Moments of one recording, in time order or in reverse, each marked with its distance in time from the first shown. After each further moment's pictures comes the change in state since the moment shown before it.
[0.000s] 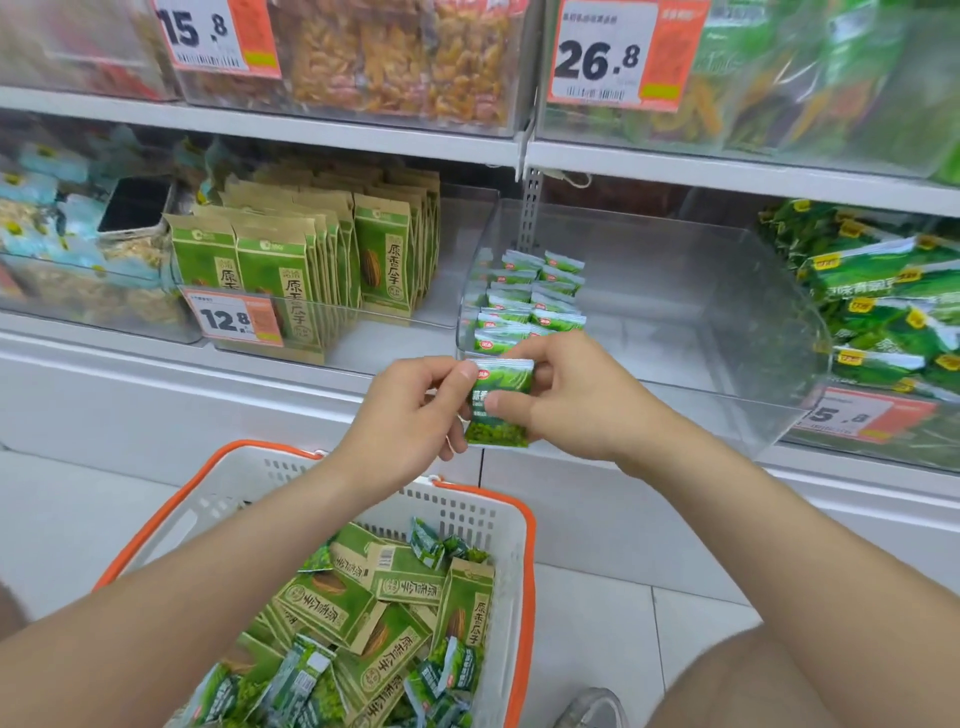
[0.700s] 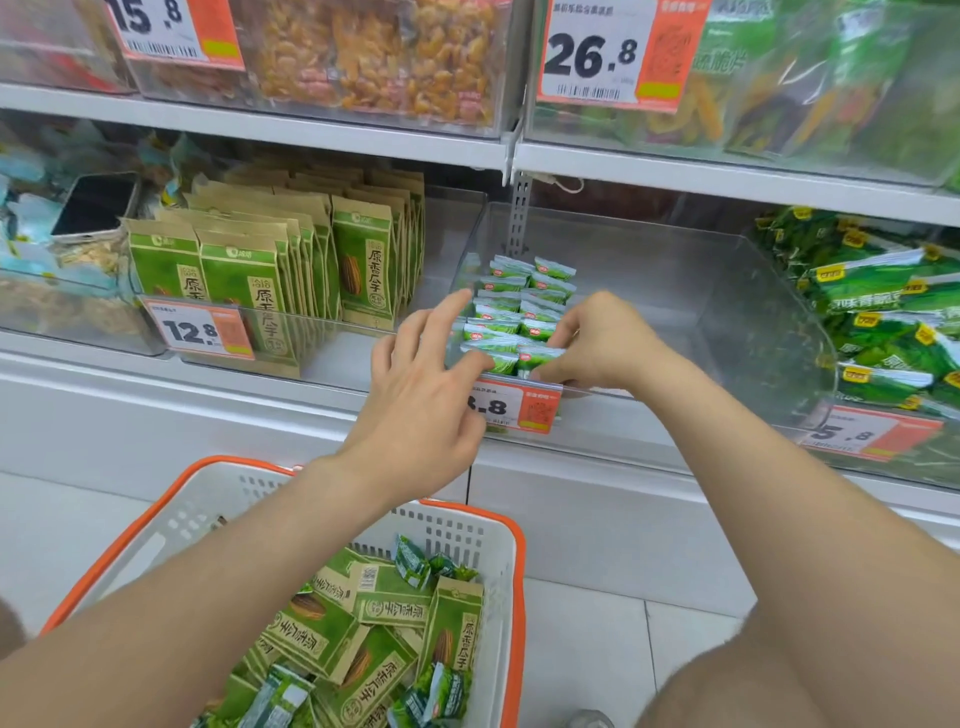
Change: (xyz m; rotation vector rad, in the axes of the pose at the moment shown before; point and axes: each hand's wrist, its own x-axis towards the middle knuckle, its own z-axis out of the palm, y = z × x) left_hand 0.033 -0.007 0.015 0.922 0.035 0.328; right_hand 0.076 0.041 -0.054 -0.445 0.156 0.236
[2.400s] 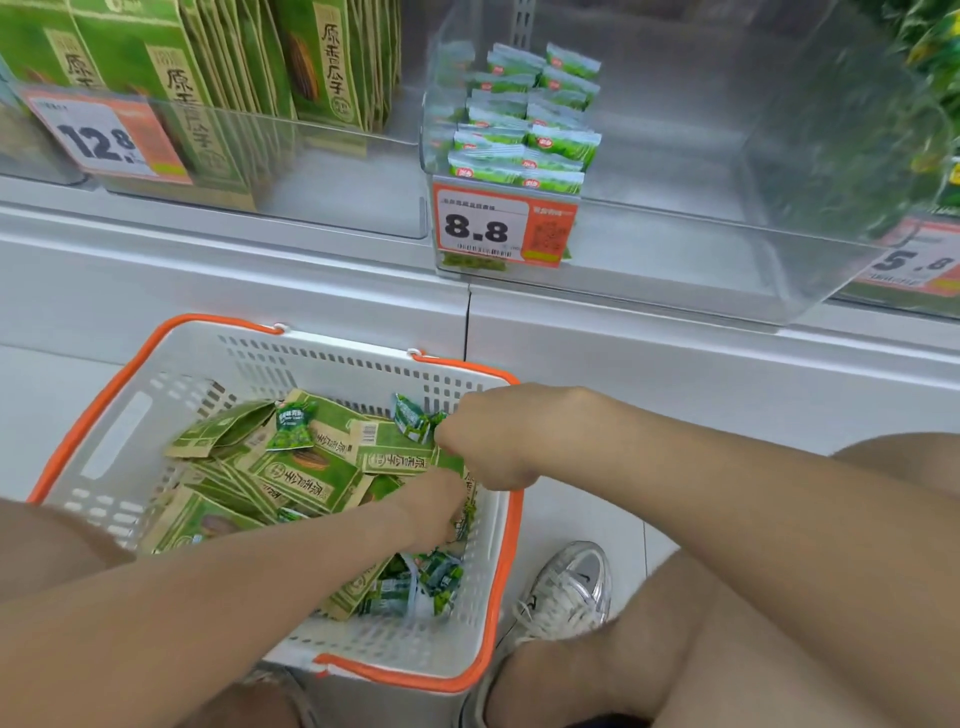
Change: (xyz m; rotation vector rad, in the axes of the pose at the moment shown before) left_hand -0.167 0.001 0.207 -0.084 -1.160 -0.083; right_hand -0.119 -0.024 0.143 -0.715 -0.810 -0.612
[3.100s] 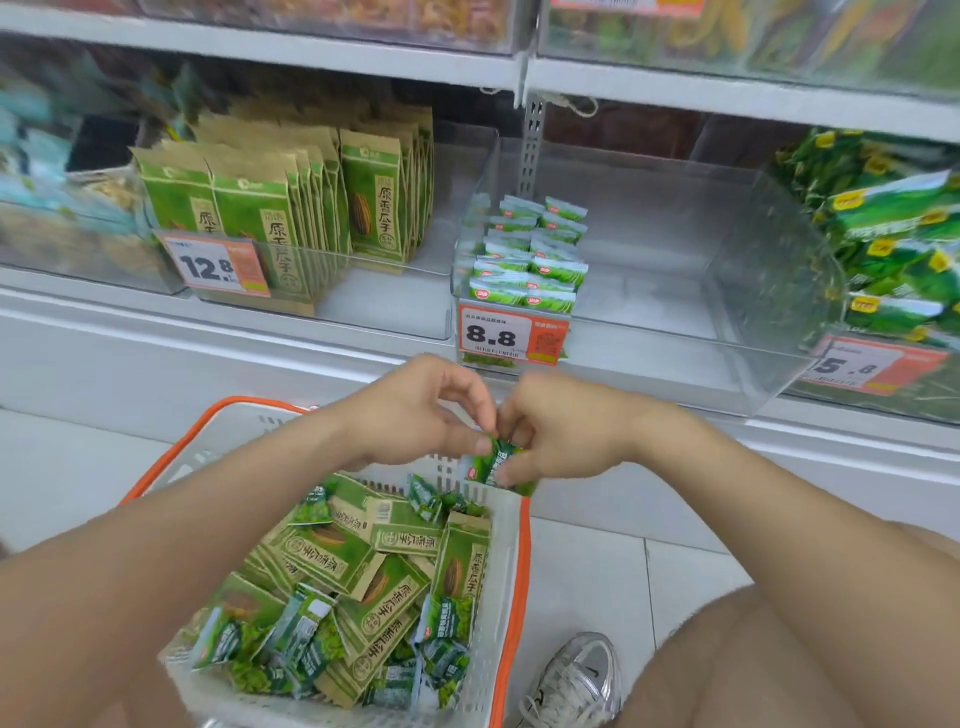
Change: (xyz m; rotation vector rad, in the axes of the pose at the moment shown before) left_hand -0.140 0.005 -0.194 -0.890 0.447 0.340; right_hand -0.063 0.051 -0.044 0.461 0.370 0.033
